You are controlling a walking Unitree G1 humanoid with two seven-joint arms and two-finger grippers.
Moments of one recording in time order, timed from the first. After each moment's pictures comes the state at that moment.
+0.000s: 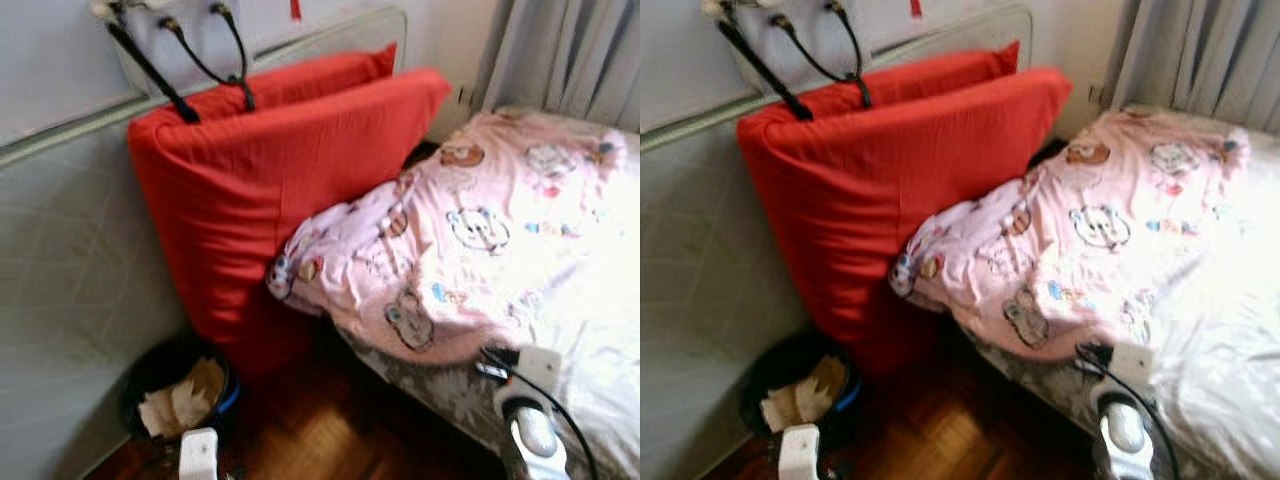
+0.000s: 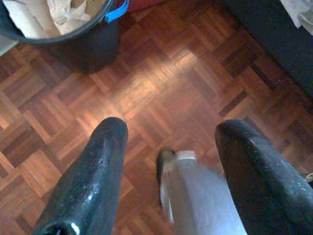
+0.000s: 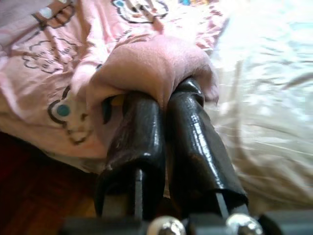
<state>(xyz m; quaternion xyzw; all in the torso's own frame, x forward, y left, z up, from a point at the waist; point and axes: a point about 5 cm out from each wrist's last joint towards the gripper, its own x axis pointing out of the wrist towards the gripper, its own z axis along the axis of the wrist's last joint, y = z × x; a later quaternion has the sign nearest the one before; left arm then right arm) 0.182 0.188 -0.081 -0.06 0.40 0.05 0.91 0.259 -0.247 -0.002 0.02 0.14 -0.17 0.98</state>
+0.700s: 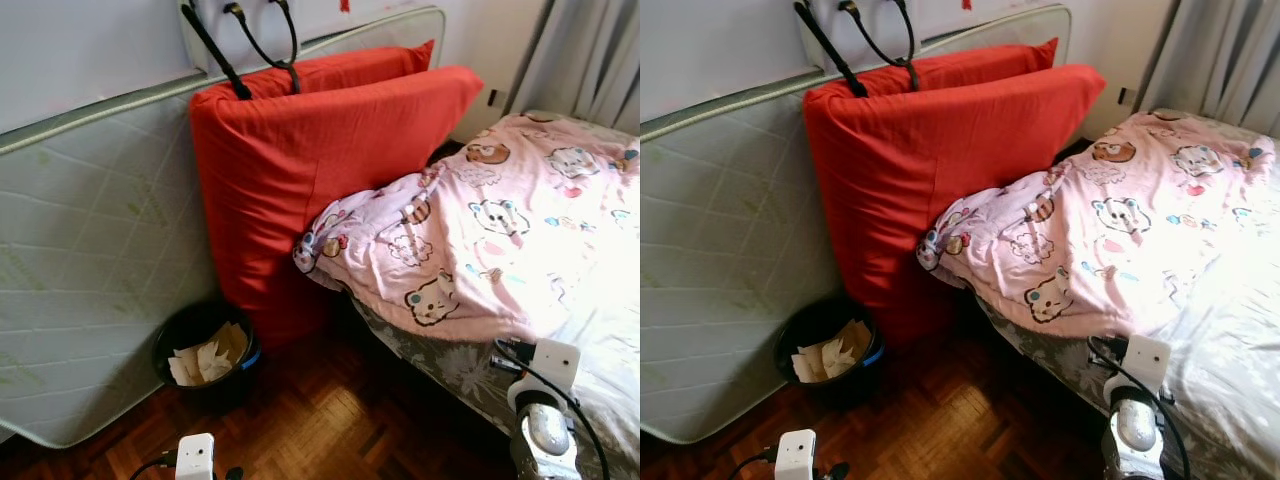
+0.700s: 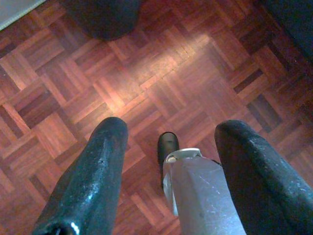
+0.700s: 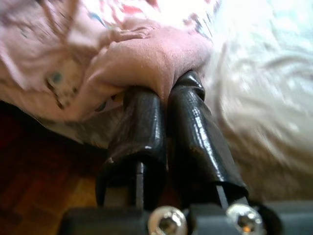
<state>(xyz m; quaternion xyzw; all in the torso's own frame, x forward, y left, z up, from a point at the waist) 0.178 0.193 -0.082 -0.06 0.41 0.05 0.91 0.251 -0.257 -0.007 0.02 0.16 -0.21 0.96</state>
